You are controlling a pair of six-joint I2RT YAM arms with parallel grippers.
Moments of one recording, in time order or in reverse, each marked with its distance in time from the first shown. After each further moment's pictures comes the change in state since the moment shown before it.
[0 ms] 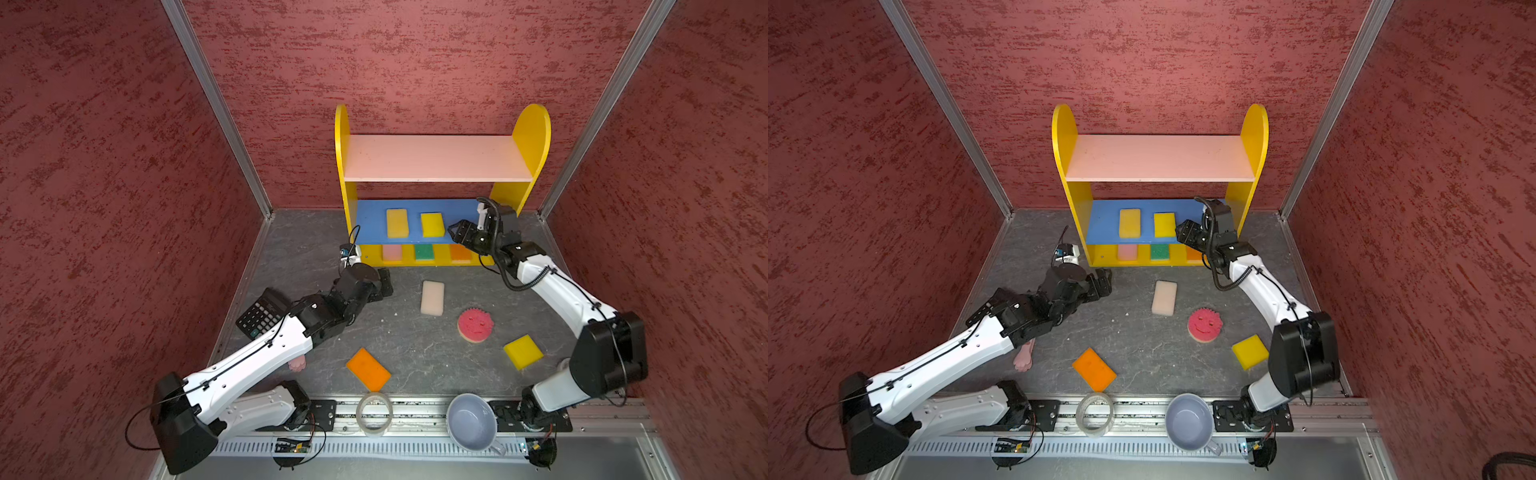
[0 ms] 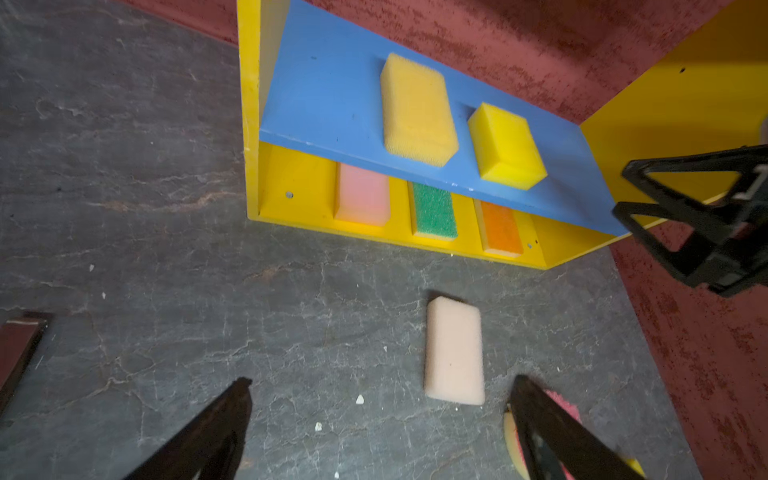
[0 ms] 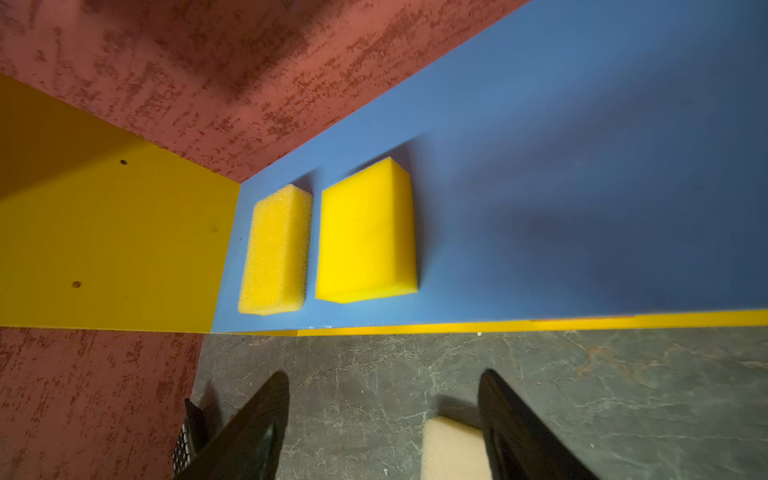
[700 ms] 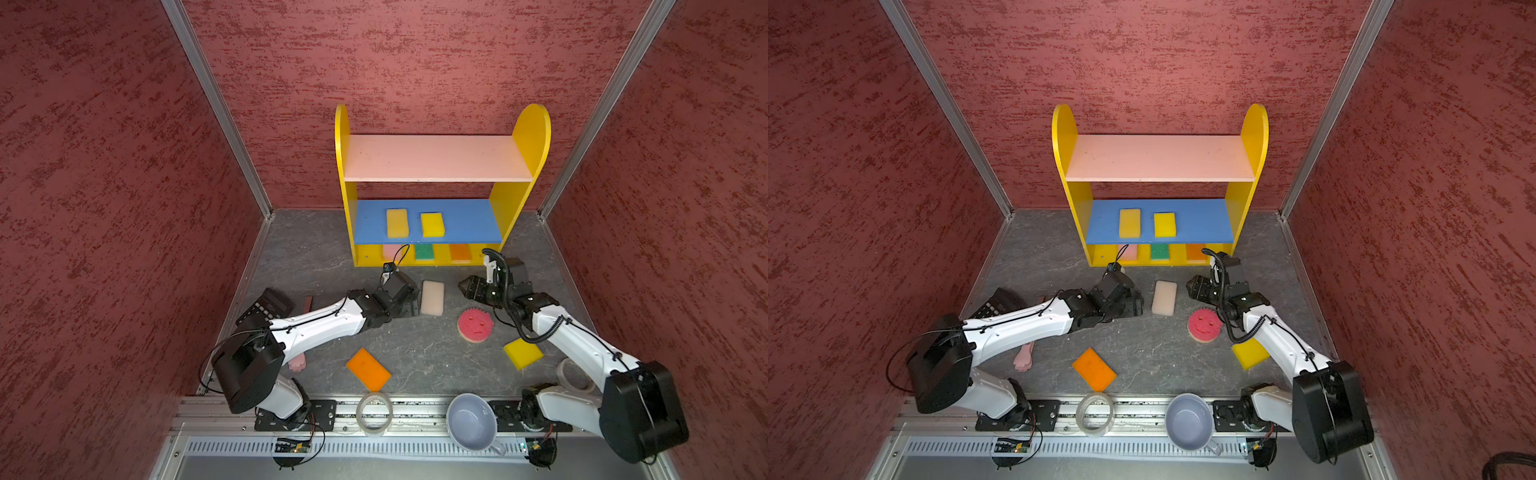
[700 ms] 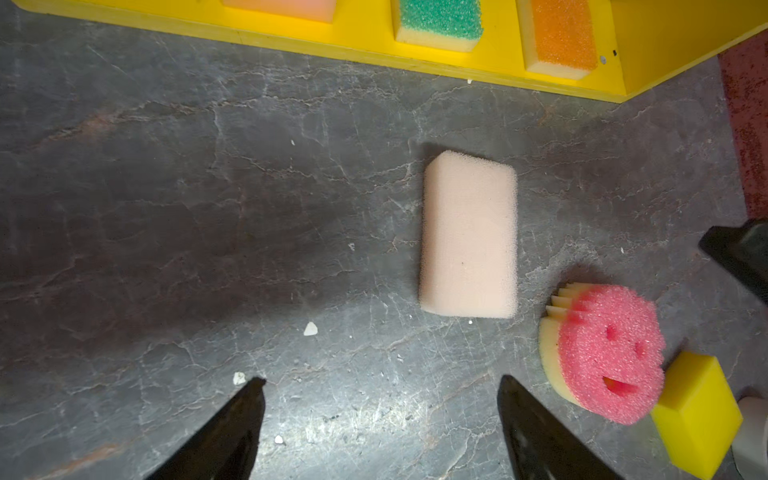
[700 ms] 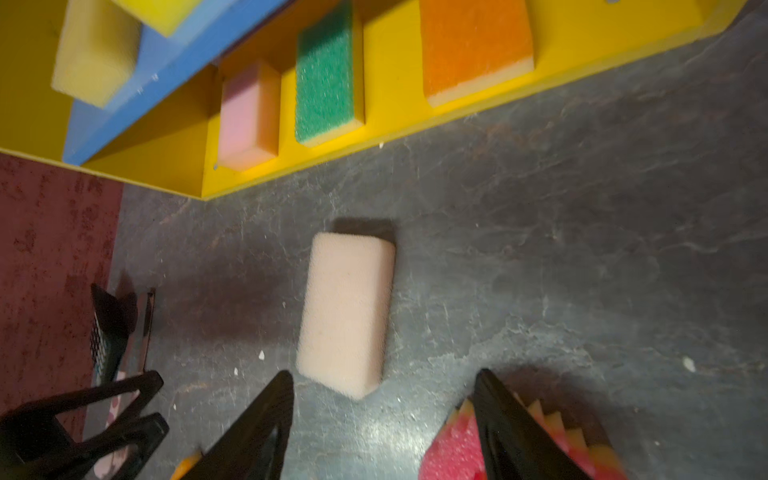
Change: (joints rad) left arm -0.085 0.397 0.039 0.073 0.203 -0.071; right arm 0.002 -0.271 -0.513 0.003 -0.072 -0.101
